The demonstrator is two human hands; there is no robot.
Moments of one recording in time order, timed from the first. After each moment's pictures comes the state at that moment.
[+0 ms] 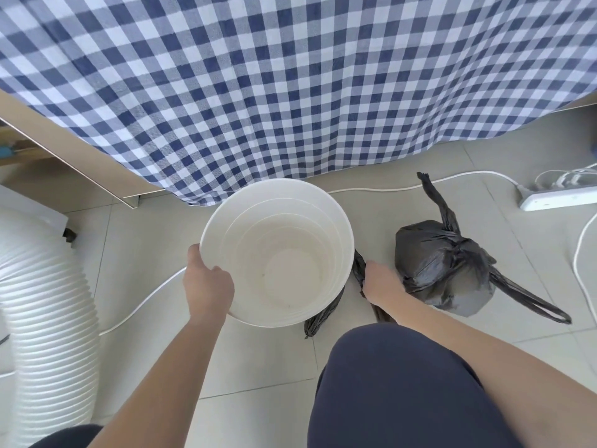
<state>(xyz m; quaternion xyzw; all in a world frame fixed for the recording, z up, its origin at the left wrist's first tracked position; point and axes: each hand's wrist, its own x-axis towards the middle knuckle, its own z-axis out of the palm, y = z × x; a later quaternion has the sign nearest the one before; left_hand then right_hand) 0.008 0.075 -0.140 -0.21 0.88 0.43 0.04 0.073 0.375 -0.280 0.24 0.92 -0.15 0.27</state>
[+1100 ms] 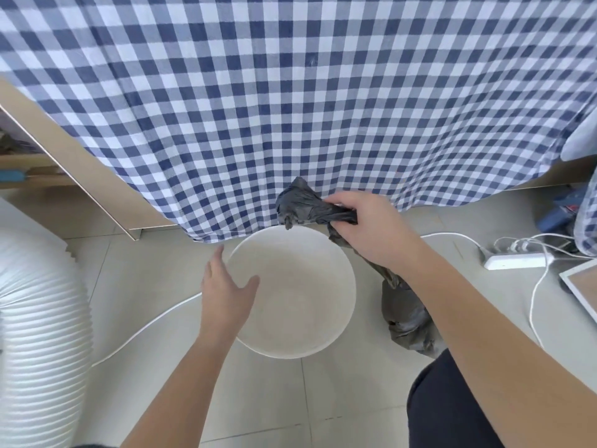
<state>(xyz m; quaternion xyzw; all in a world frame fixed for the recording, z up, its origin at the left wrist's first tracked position) -0.005 0.074 -0.102 -0.06 0.89 0.45 0.05 0.010 0.332 0.035 0.03 0.94 -0.35 -0.02</state>
